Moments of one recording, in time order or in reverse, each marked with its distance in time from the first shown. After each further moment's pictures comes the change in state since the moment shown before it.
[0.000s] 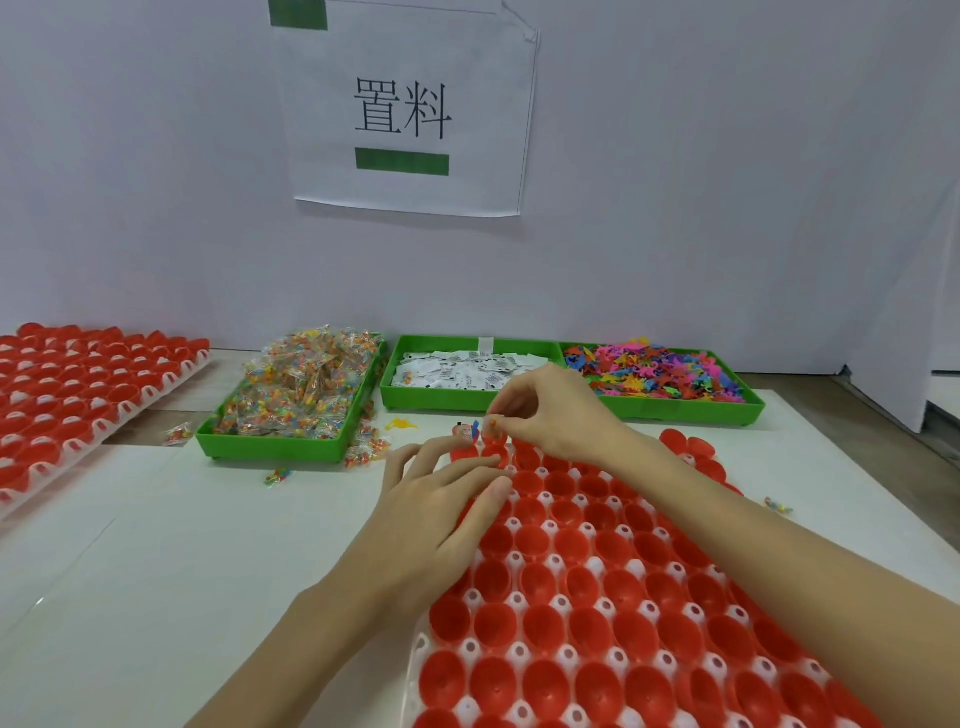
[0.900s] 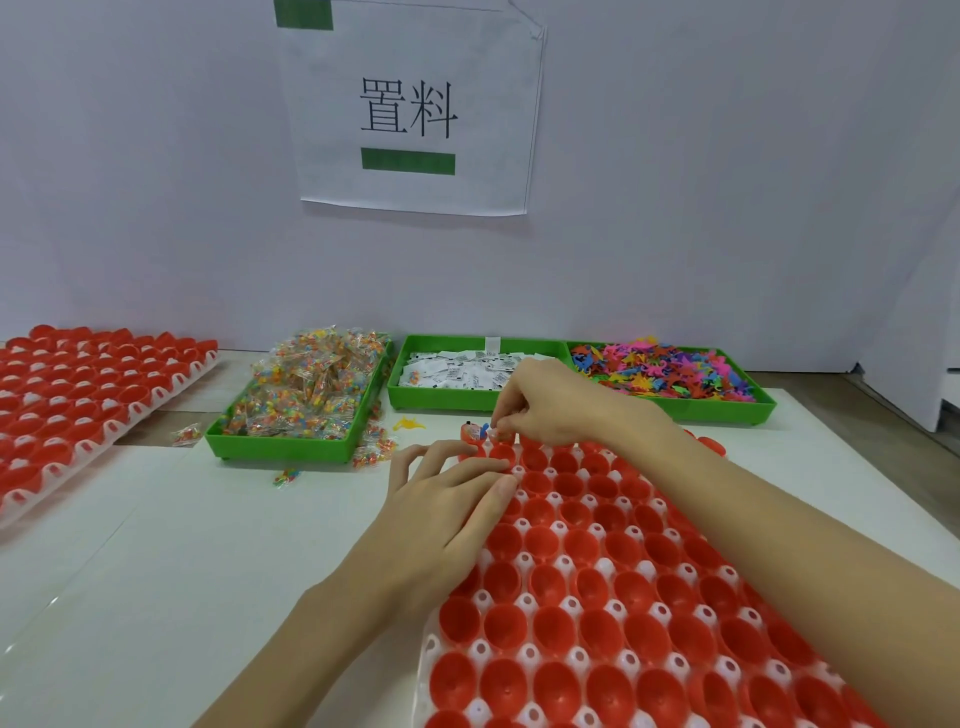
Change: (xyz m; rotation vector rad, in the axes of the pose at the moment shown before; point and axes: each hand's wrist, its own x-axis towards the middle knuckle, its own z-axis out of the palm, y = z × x) left_hand 0.001 -0.001 -0.001 0.016 -0.055 -0.022; right_hand 0.021 -0.012 -0.006 -0.300 -0.221 -0.042
